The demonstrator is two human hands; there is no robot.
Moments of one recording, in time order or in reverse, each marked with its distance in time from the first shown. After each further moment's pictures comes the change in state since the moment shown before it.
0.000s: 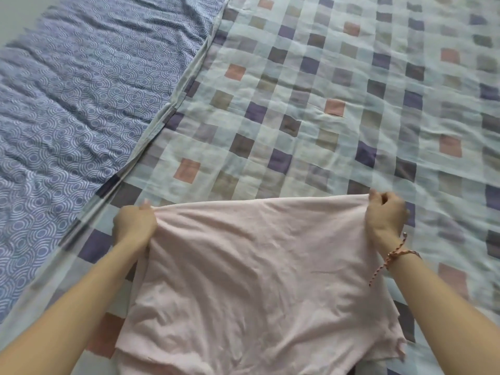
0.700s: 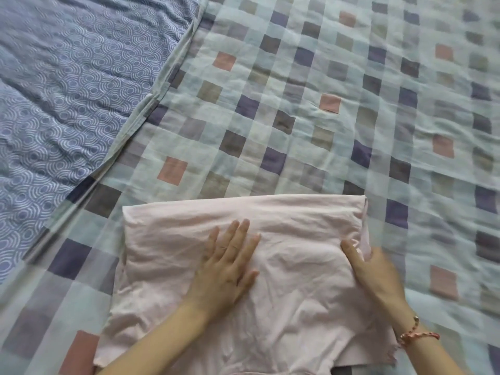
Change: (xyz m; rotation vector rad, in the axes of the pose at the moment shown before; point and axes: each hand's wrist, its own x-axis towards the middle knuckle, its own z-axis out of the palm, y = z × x) left_hand -0.102 -0.031 0.090 0.384 -0.030 1.461; right_hand -0.065 0.045 -0.028 -0.347 -0.403 0.145
